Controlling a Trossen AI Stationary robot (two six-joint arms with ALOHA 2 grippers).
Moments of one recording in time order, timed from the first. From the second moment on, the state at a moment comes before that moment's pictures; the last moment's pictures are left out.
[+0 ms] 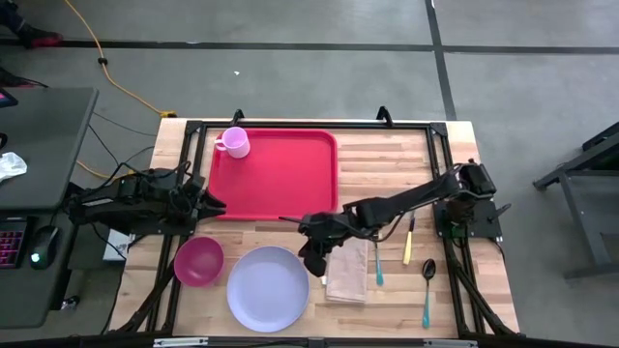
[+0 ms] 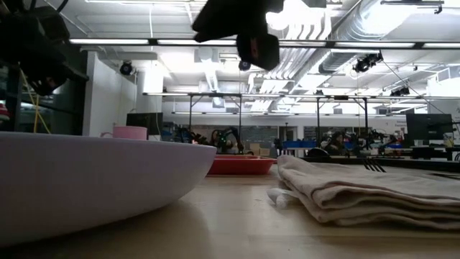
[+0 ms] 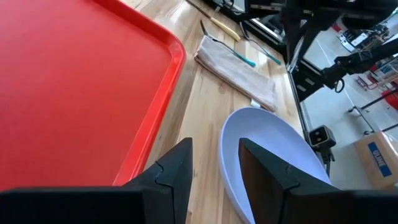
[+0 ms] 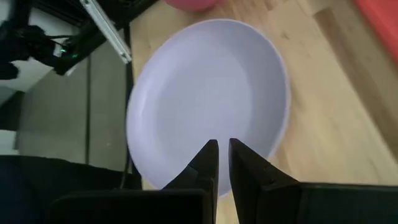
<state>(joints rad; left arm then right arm) 0.07 0.01 0.36 -0.76 0.15 -0.49 0.25 1.83 1.40 -0.25 -0.12 0.72</state>
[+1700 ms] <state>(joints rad) 0.07 0.01 0.36 -0.77 0.16 -0.48 0.24 1.94 1.41 -0.10 -0.17 0.60</state>
